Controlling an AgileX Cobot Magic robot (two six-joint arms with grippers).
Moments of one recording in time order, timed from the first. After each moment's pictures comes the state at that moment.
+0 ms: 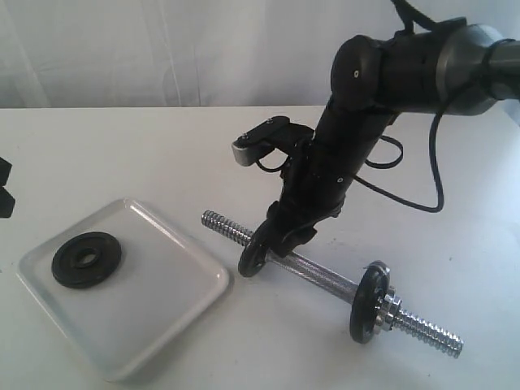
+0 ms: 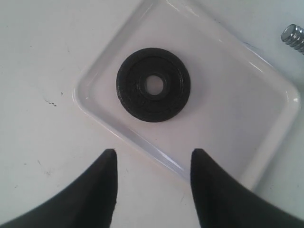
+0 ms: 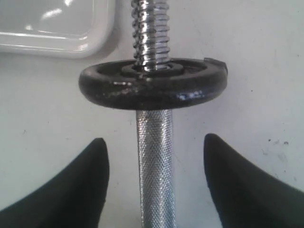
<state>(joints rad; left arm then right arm) -0.04 1.19 -0.92 -0.29 0.92 0.21 0.50 1.87 -1.37 0.29 0.95 -0.60</state>
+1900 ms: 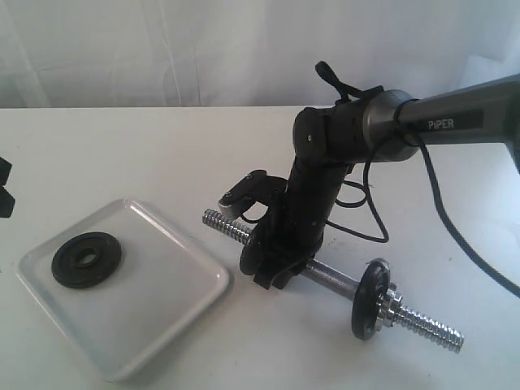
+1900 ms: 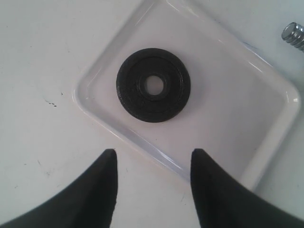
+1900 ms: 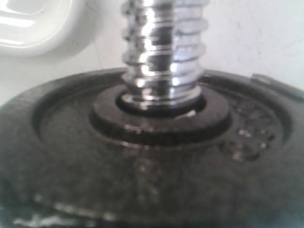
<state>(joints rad) -0.04 1.19 -0.92 -0.29 0.92 0.21 0.56 2.09 -1.39 0.24 0.89 -0.65</state>
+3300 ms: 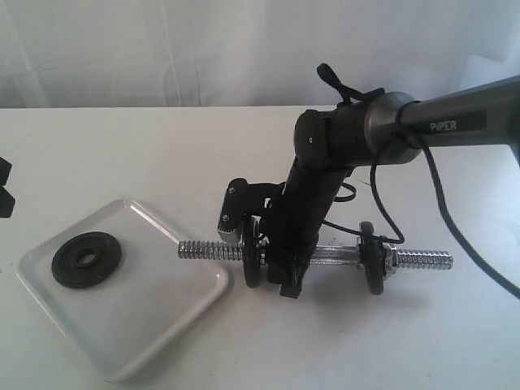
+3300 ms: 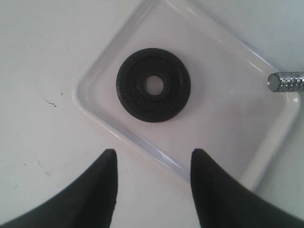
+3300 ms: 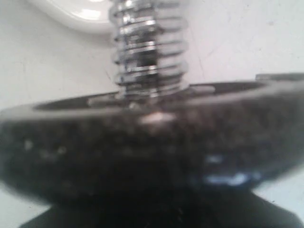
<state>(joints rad) -0.04 1.19 -0.92 -0.29 0.92 0.21 0.56 2.07 -1.37 0.28 0.80 -1.15</state>
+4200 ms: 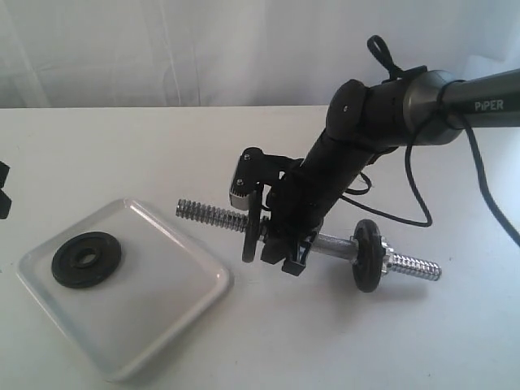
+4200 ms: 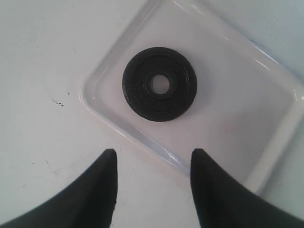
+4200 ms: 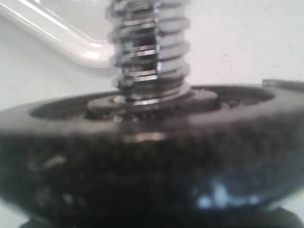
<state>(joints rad) -0.04 1.19 -0.92 -0.27 0.92 0.21 0.47 2.00 -1.35 0.53 0.81 -1.34</state>
